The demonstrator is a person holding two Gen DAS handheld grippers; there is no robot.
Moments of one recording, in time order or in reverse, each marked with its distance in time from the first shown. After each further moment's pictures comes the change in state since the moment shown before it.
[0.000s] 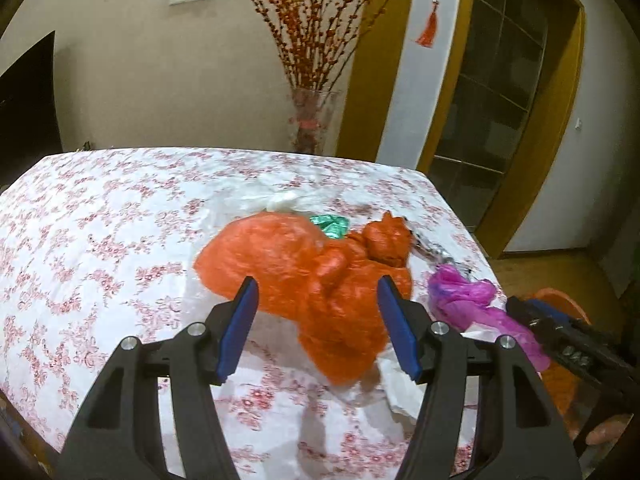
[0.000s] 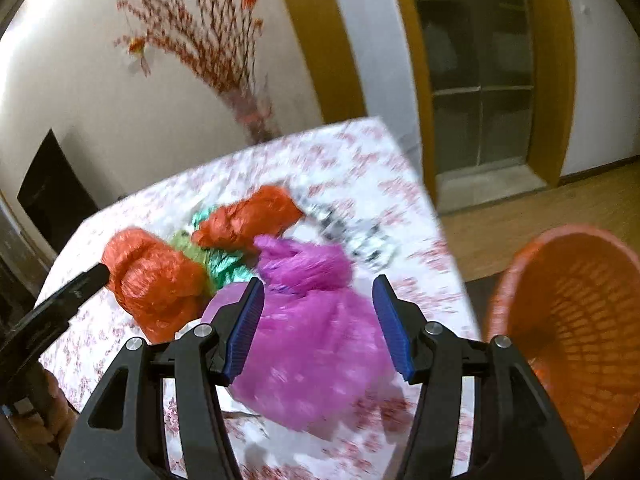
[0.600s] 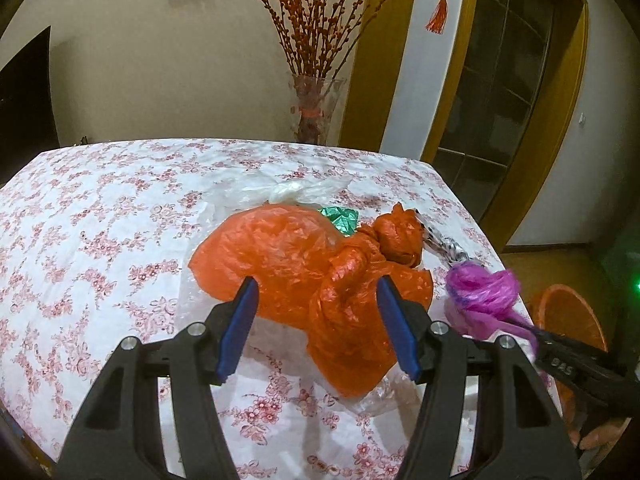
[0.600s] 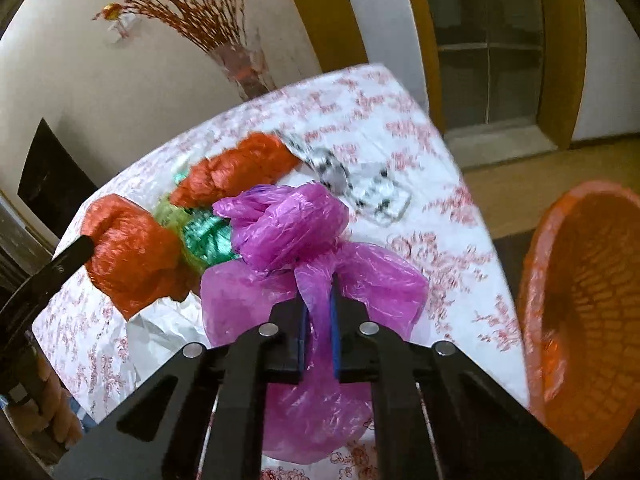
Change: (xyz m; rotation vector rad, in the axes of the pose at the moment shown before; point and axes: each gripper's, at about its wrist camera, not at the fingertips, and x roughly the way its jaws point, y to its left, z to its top) left arm 0.029 0.004 0.002 0.008 0.028 -0.002; right arm 0.014 -0.008 -0.011 0.028 0.056 0.020
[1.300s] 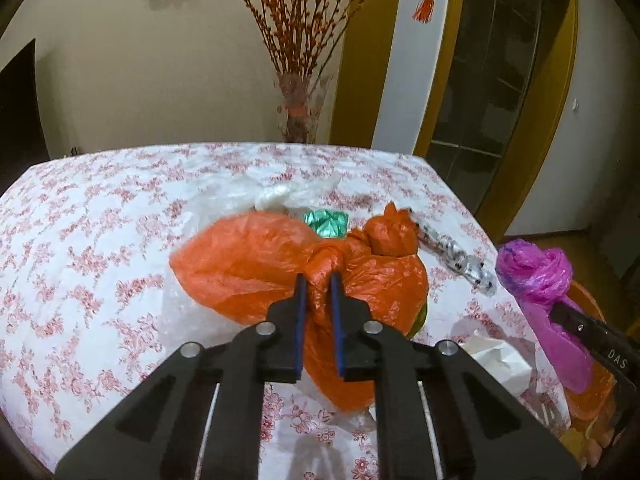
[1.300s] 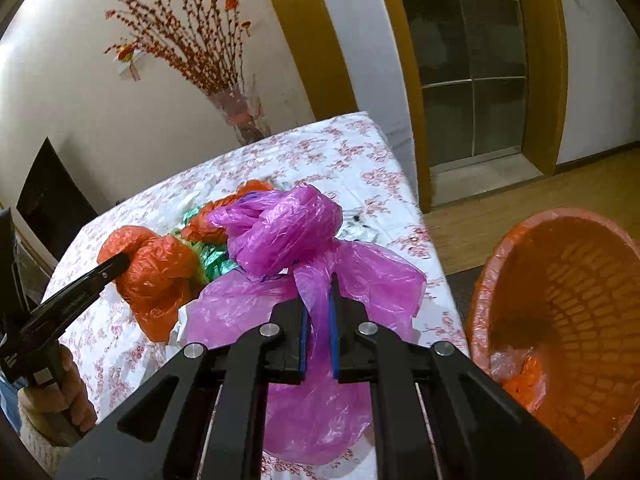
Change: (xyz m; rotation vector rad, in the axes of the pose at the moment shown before) left arm 0.009 -0.009 0.005 0.046 -0.006 -0.015; right arm -0.040 -0.017 0.004 0.035 -0.109 -0.024
